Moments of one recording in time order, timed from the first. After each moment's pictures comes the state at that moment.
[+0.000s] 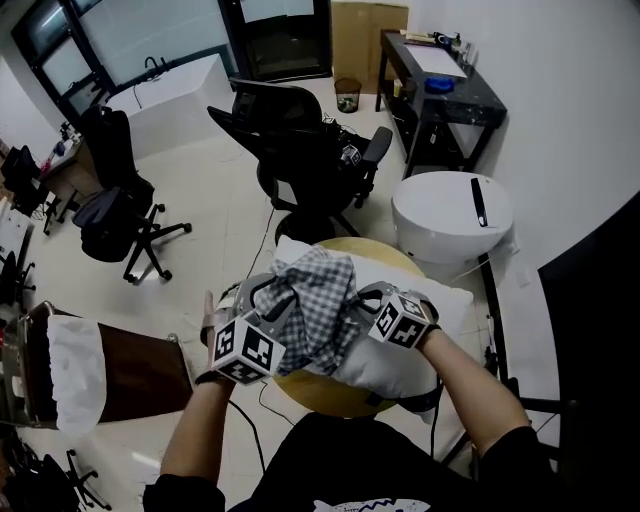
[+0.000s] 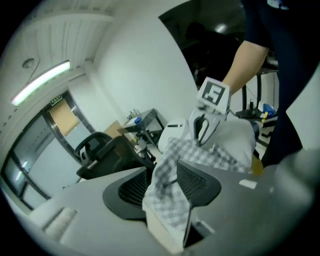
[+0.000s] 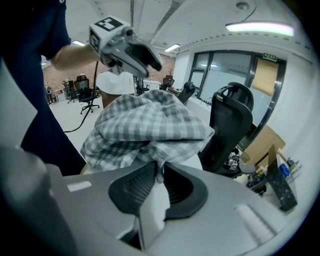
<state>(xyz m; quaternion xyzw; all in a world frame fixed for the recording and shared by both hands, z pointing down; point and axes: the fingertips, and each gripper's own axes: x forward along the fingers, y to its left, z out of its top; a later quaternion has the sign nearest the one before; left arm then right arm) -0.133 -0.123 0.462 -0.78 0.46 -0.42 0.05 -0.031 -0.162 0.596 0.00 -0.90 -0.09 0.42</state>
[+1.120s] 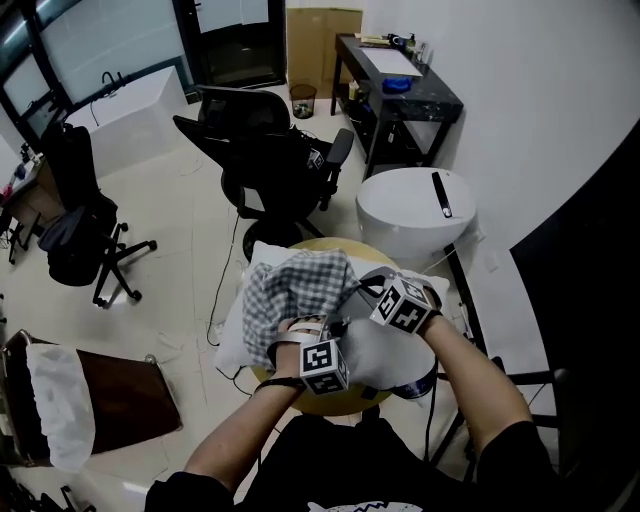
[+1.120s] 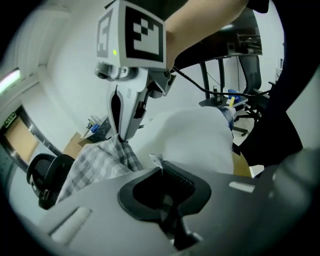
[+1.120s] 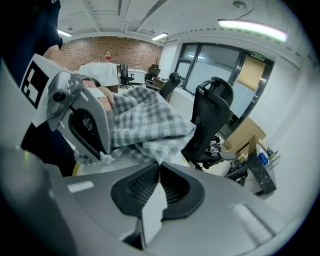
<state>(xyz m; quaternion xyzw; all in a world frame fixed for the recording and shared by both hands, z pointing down) 0.019 -0.103 0.596 -0.83 0.28 -0.48 0.09 0.005 -0.187 0.571 0.10 -0.88 -0.09 0.46</state>
